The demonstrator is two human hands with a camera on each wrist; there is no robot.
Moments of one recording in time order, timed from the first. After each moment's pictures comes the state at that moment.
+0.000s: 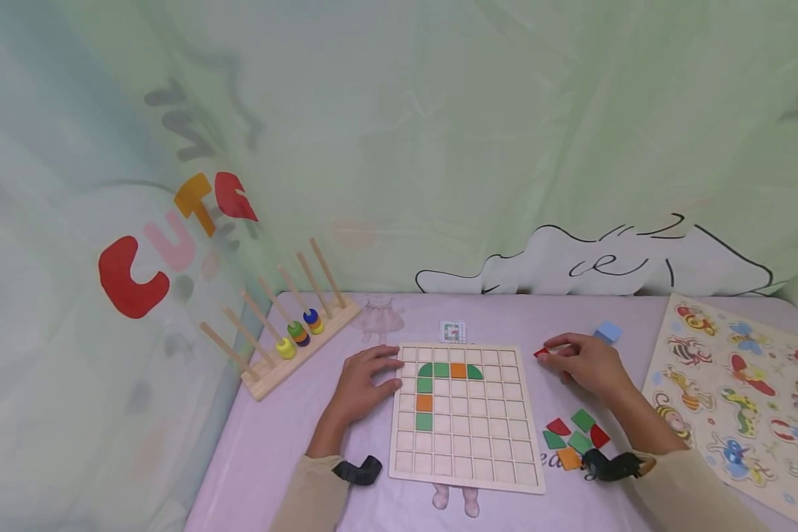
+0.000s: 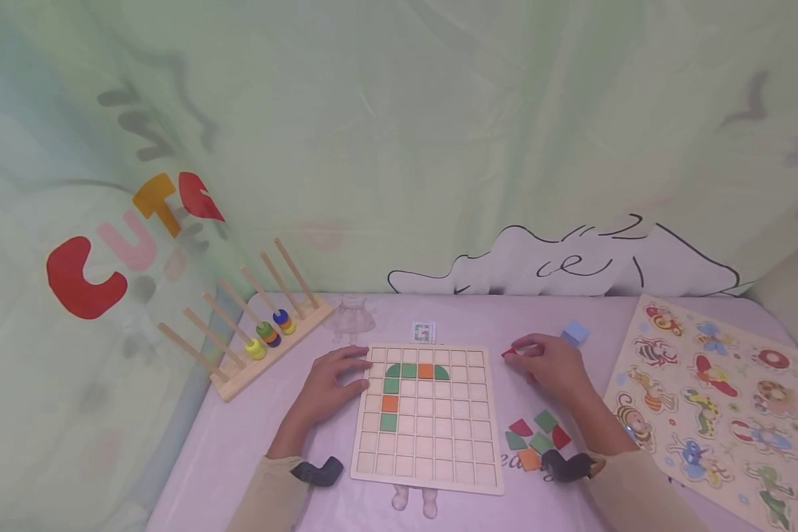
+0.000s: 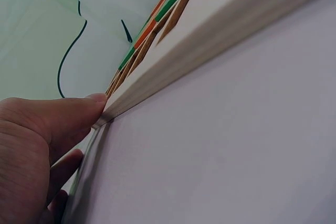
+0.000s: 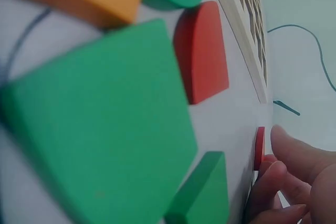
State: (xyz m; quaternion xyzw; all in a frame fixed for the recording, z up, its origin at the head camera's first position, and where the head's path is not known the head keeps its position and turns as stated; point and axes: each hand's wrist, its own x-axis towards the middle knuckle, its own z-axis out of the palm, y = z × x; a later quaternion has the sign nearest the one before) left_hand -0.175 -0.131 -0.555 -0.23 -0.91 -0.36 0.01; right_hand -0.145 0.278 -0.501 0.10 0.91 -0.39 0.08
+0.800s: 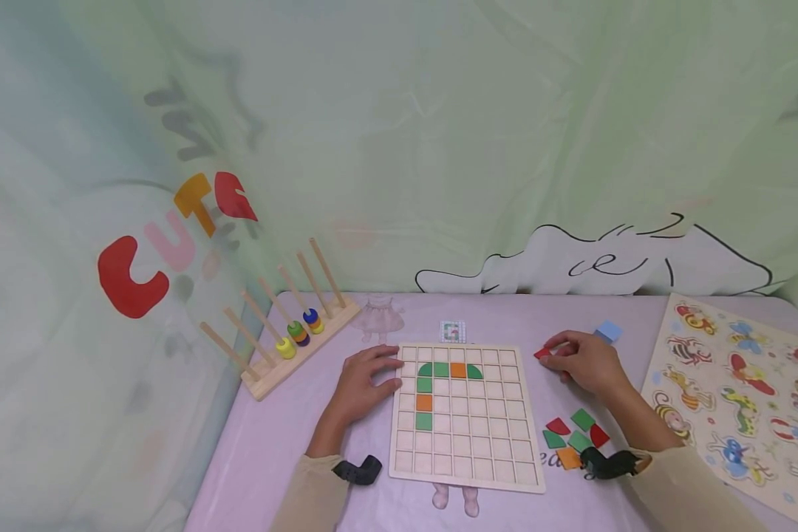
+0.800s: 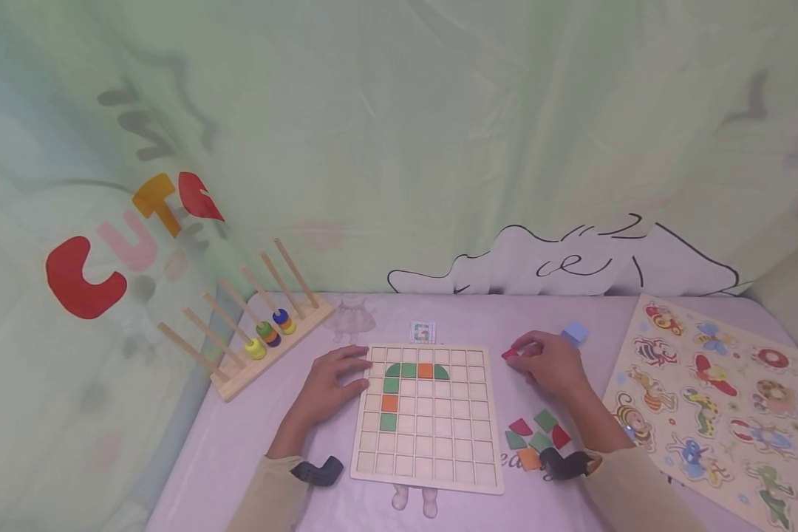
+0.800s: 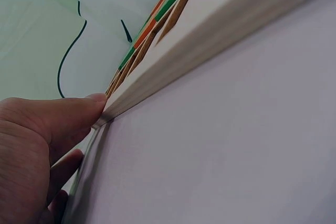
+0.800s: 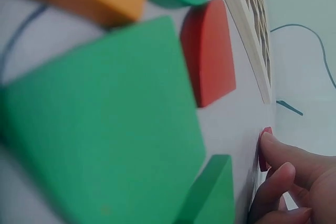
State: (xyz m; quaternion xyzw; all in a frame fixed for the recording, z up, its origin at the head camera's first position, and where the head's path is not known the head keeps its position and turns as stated) left_hand -0.174 -0.131 -0.555 -0.23 -0.91 -0.35 0.01; right_hand -0.149 0.278 -0.504 0.10 0.91 -0.39 0.07
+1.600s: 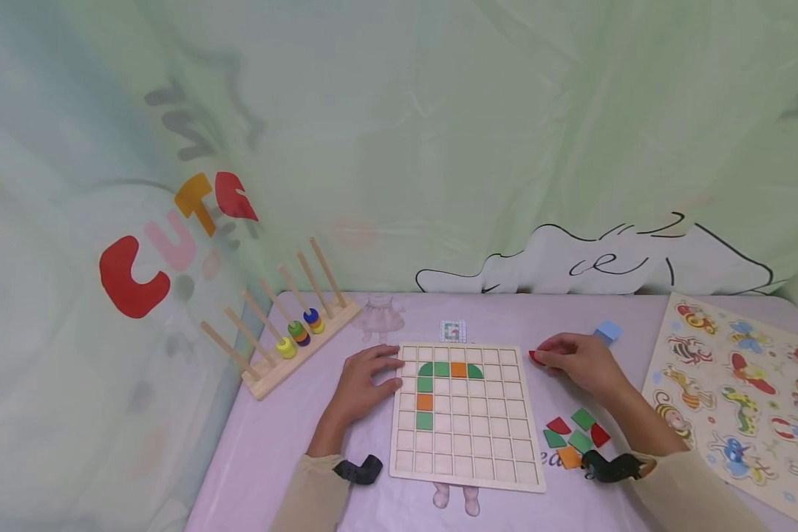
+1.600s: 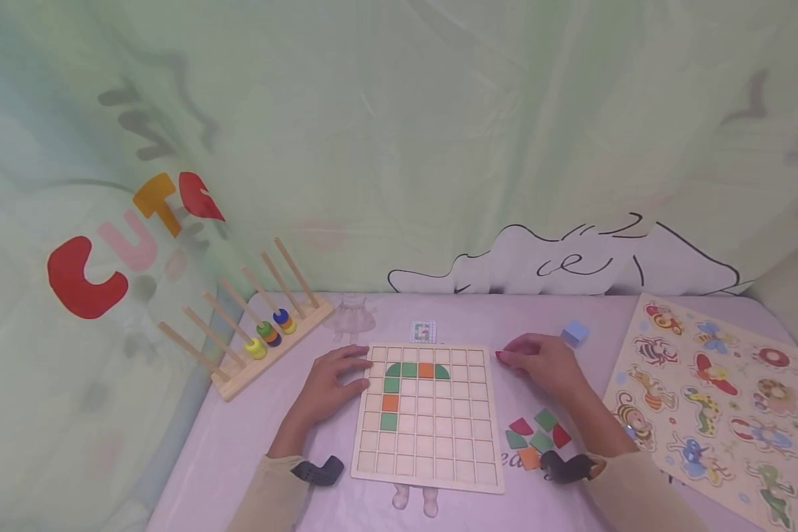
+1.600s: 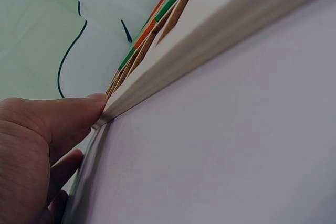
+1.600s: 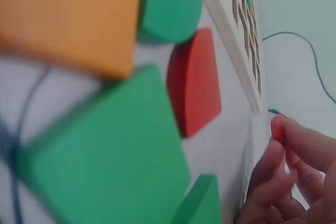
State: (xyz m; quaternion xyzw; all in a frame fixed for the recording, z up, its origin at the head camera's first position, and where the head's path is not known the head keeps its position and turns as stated) left_hand -0.176 -0.131 -0.558 -0.23 -0.91 -0.35 0.01; right_hand -0.147 0.273 -0.507 0.08 0.89 -0.44 0.09
